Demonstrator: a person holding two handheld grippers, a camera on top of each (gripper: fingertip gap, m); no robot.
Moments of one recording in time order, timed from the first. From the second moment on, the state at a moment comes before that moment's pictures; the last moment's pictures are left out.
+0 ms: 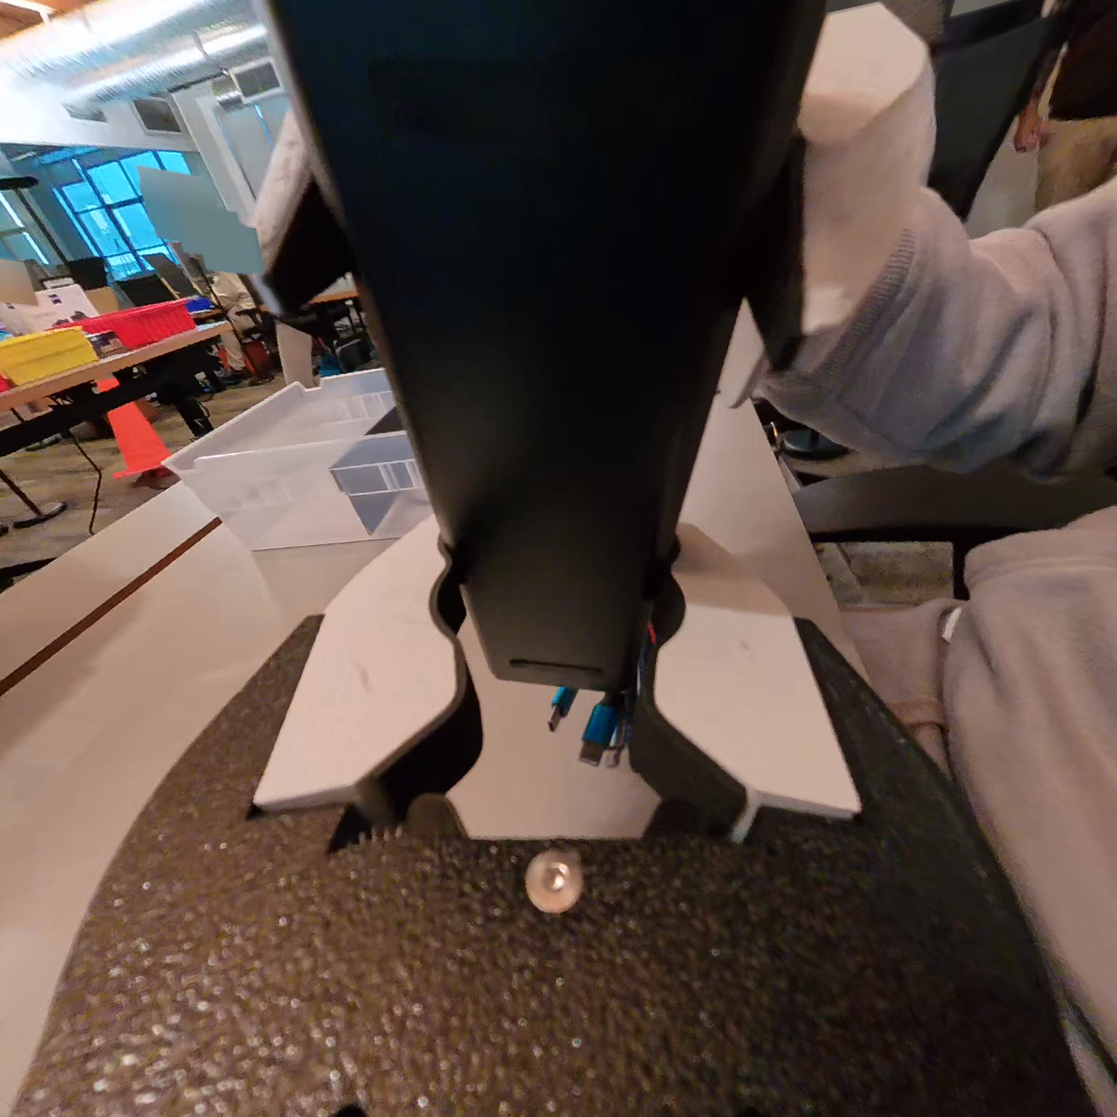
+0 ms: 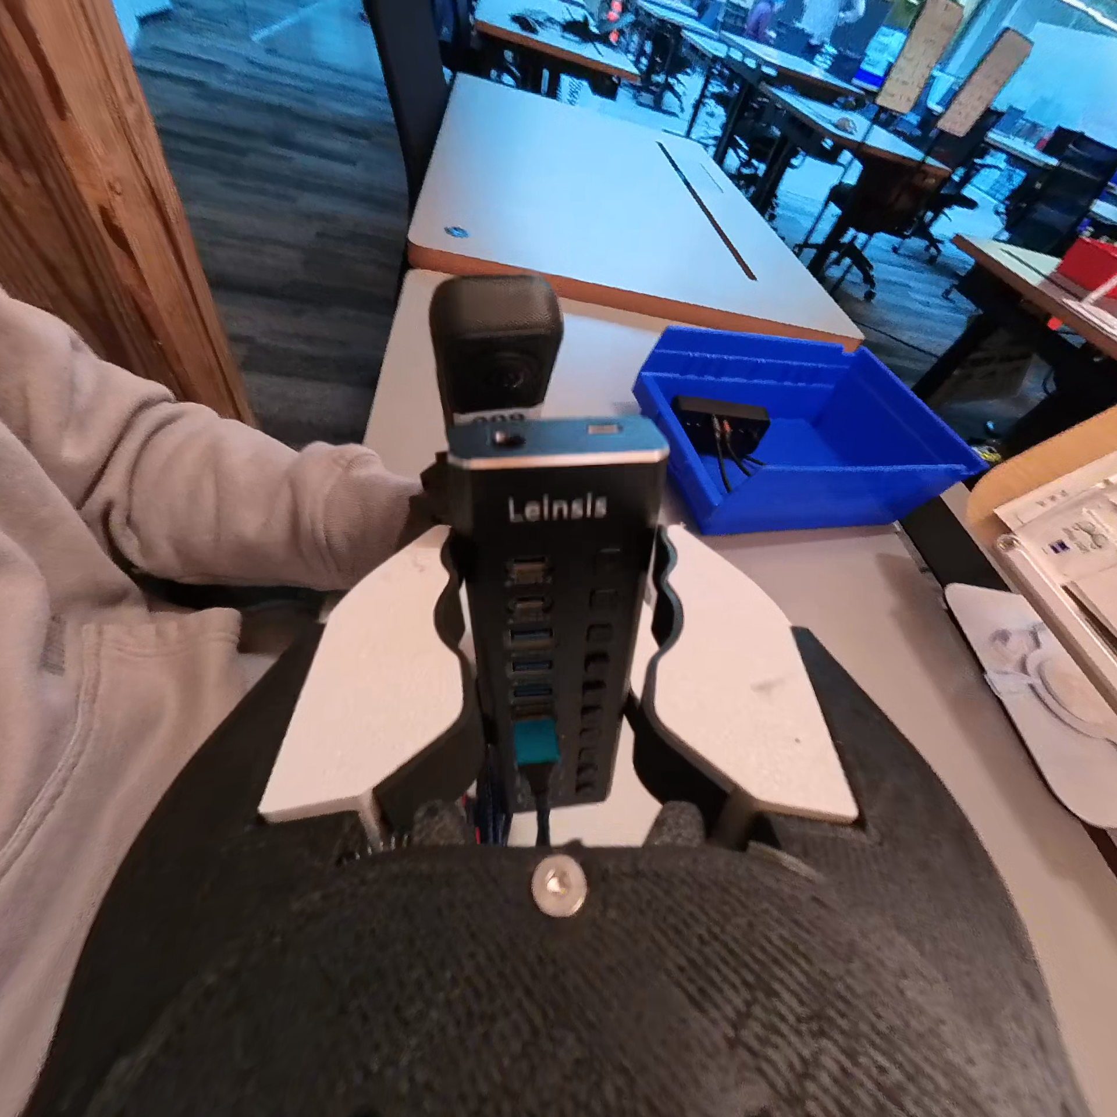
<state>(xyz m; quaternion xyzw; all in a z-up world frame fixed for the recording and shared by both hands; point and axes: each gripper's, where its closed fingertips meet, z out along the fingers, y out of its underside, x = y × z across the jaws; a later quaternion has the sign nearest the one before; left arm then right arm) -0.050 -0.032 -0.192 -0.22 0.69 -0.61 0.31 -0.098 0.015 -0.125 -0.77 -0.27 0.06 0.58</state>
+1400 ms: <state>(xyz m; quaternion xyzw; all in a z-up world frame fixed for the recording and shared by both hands) -0.057 -0.024 -0.172 -0.19 0.63 -0.69 0.30 -0.070 -0.020 -0.172 -0.83 -0.20 0.09 0.51</state>
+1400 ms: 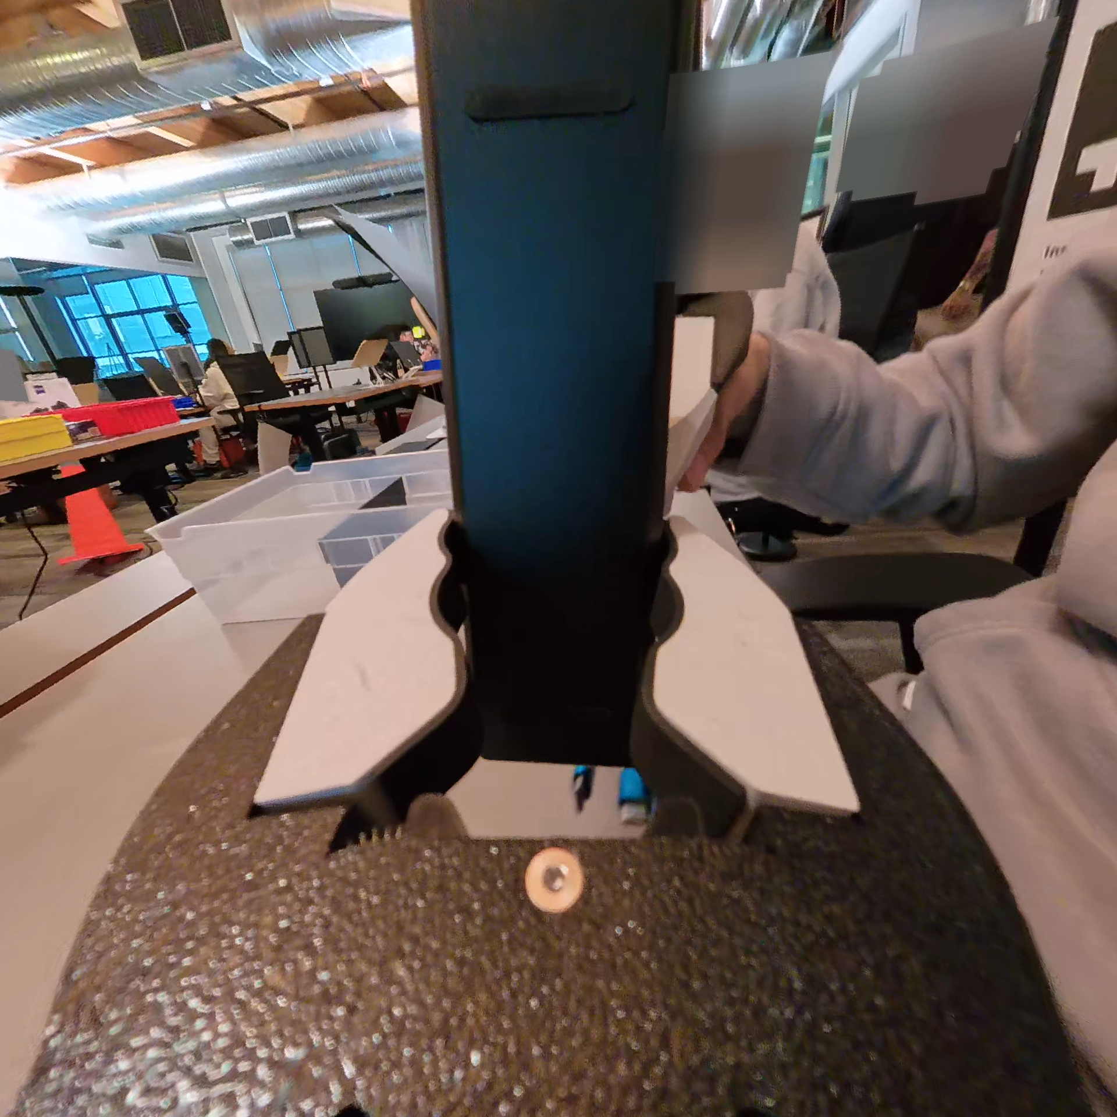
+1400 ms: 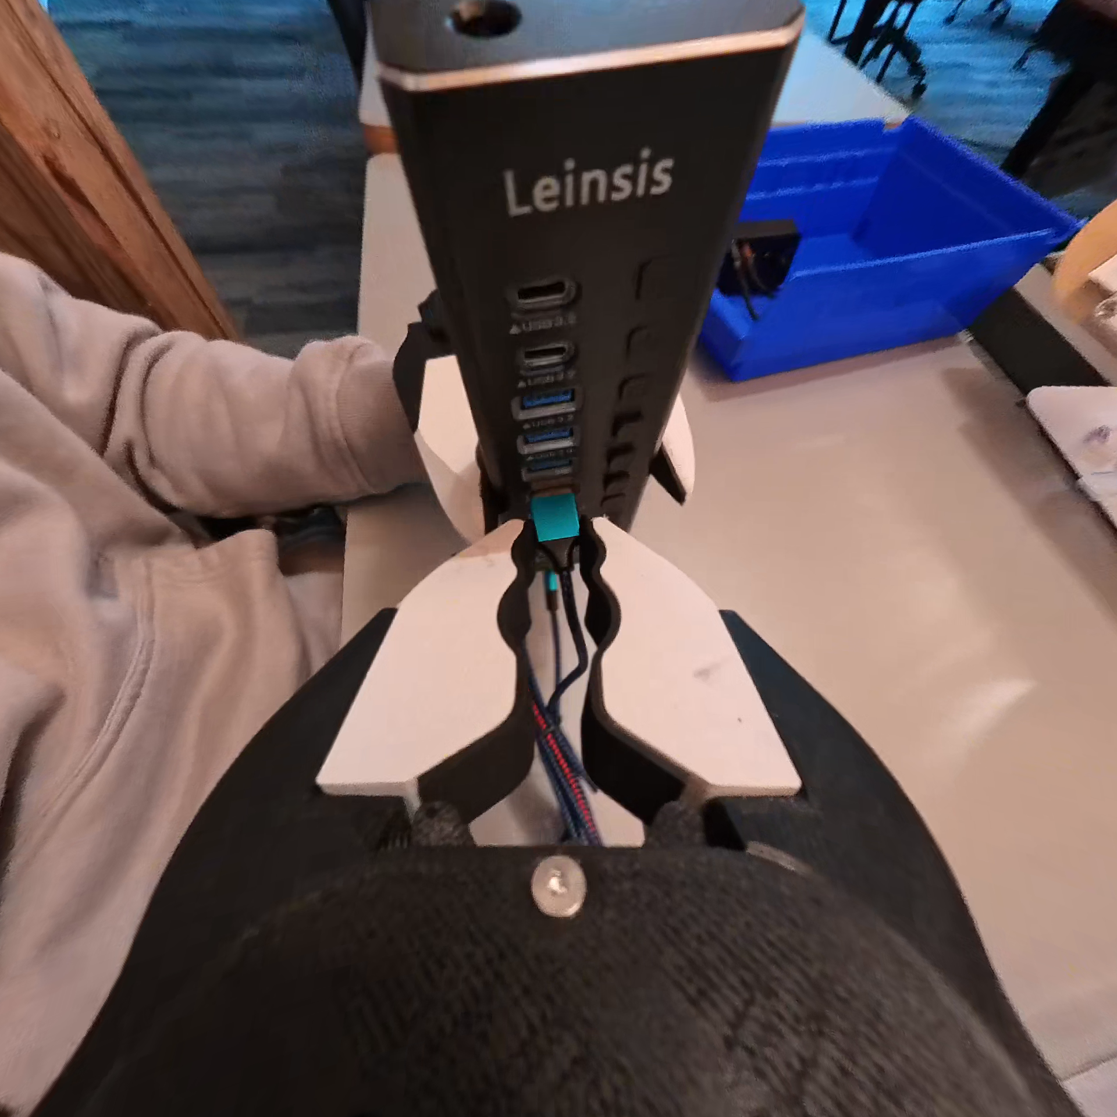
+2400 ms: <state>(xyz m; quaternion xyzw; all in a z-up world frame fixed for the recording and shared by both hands) -0.061 -0.034 -0.184 -0.18 0.68 -0.65 0.29 -0.089 -0.003 -0.138 -0.75 -0.27 0.08 0.60</state>
